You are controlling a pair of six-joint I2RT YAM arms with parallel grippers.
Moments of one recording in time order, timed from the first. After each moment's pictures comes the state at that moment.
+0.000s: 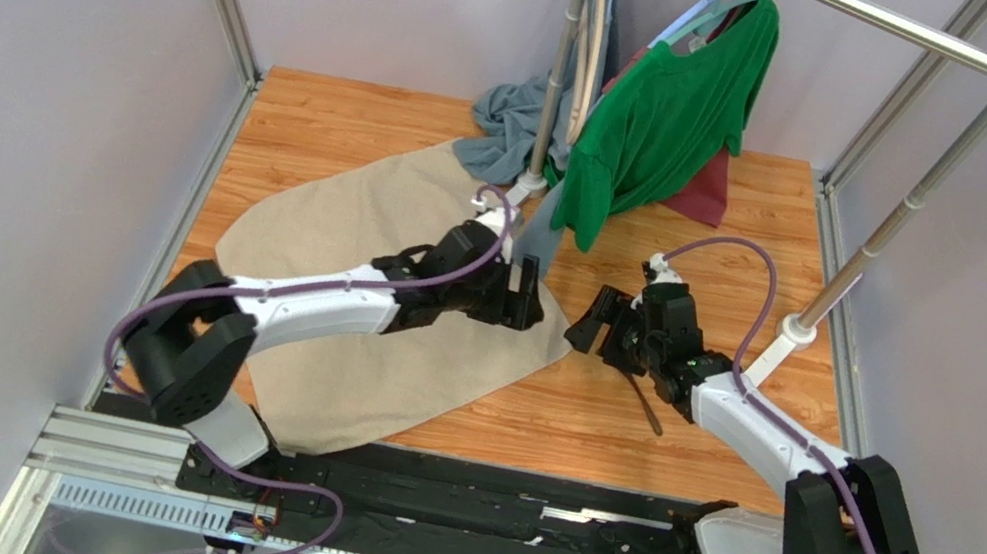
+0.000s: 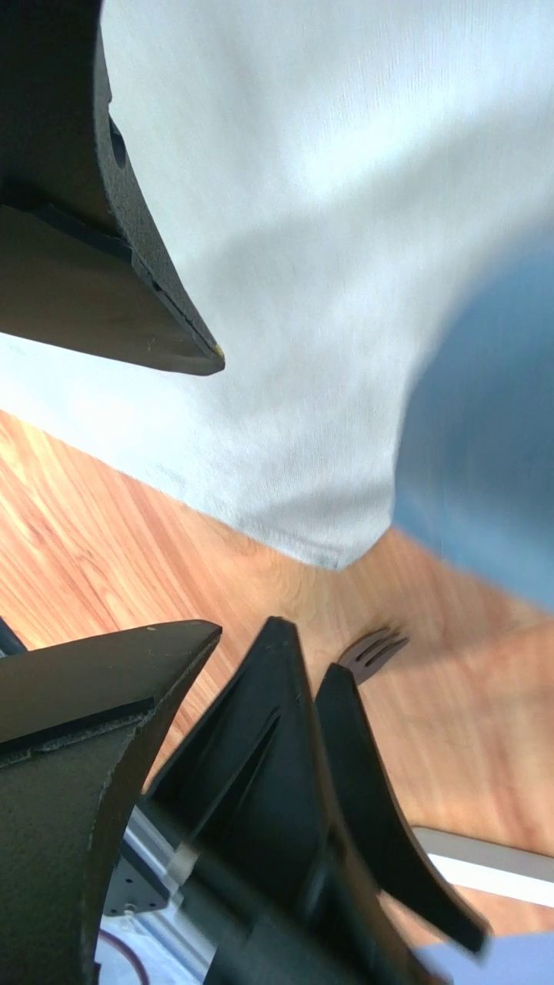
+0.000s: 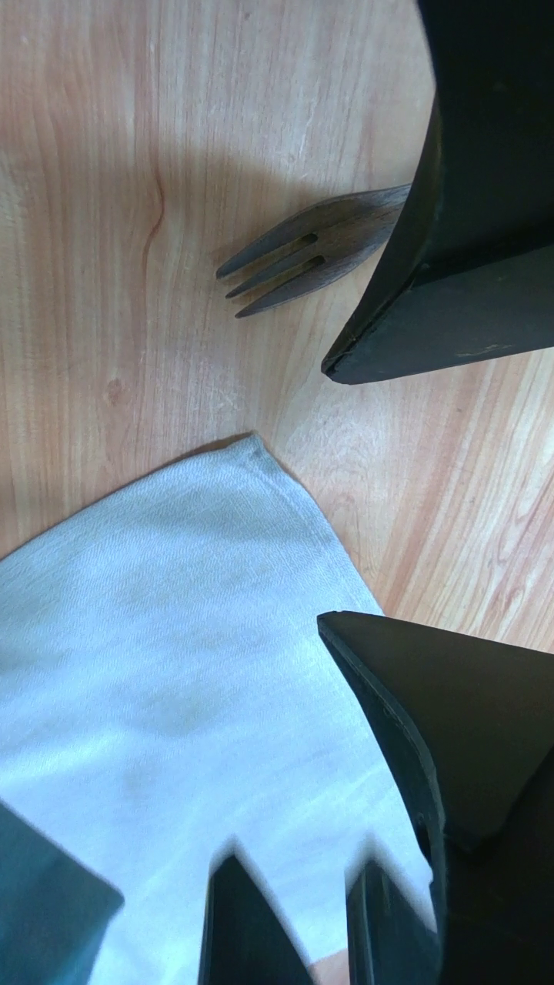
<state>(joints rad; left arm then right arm) -0.82 1.60 0.99 -0.03 0.00 -0.62 0.43 1.23 0.58 -0.06 -0.11 0.62</state>
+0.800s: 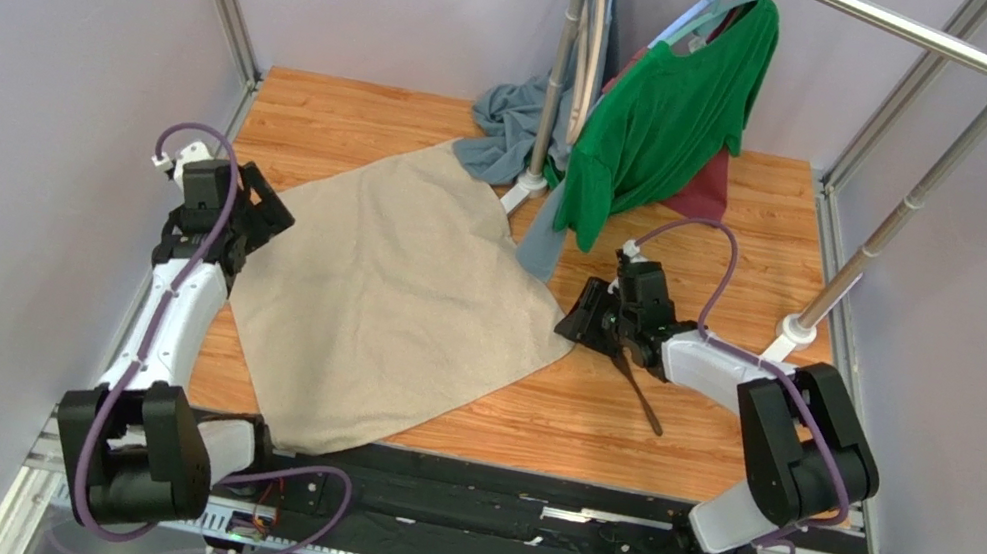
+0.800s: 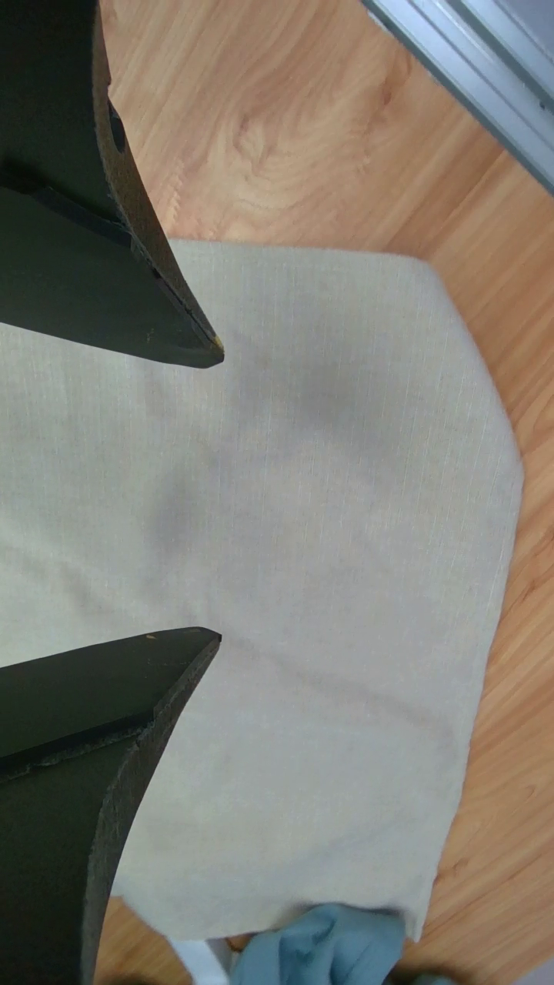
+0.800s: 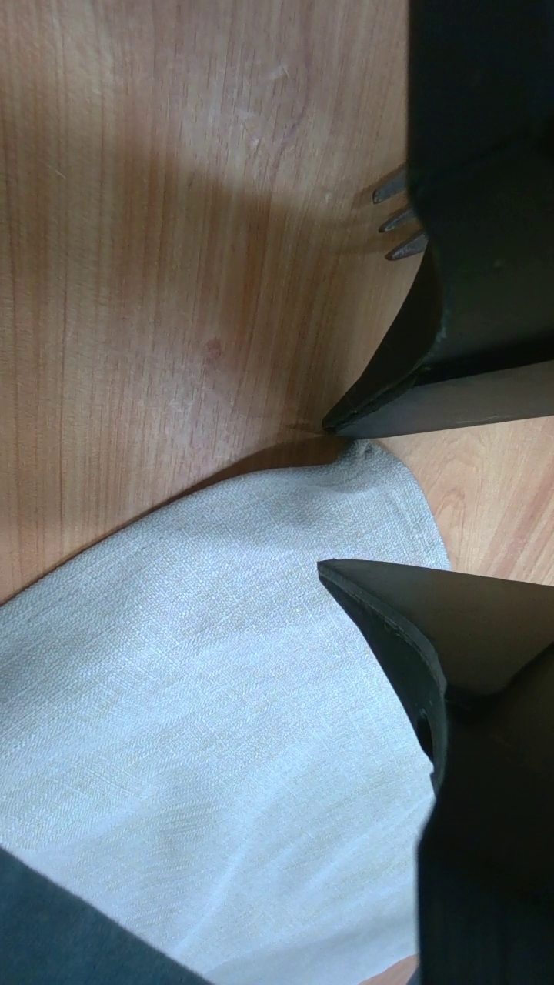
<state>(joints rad) 0.21 1.12 0.78 -0.31 -0.09 -0.54 0.43 1.57 0.70 0.05 -0.17 0.61</state>
